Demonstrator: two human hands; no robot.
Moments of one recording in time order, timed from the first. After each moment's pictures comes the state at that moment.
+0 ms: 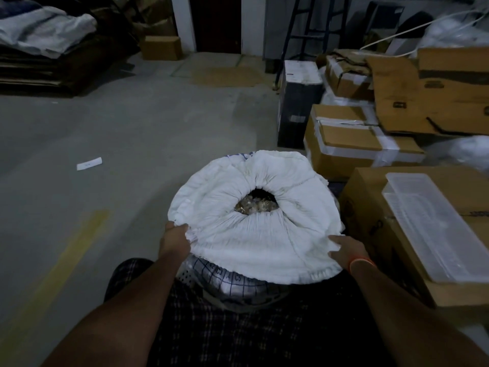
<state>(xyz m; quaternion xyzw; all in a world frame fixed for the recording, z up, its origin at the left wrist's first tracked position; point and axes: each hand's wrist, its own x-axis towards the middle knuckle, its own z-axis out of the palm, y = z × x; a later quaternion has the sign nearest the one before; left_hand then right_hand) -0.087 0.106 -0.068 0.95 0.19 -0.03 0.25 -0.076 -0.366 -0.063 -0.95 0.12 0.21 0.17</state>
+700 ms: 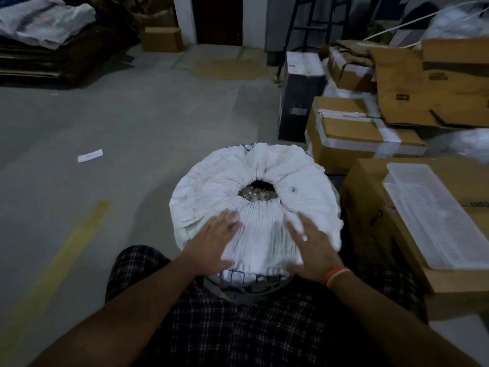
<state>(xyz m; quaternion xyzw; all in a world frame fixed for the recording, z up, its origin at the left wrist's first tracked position) -0.122 0.053 -0.067 0.95 -0.30 -0.01 0.04 -0.135 -0.279 -0.045 -0.98 -0.17 0.06 0.03</state>
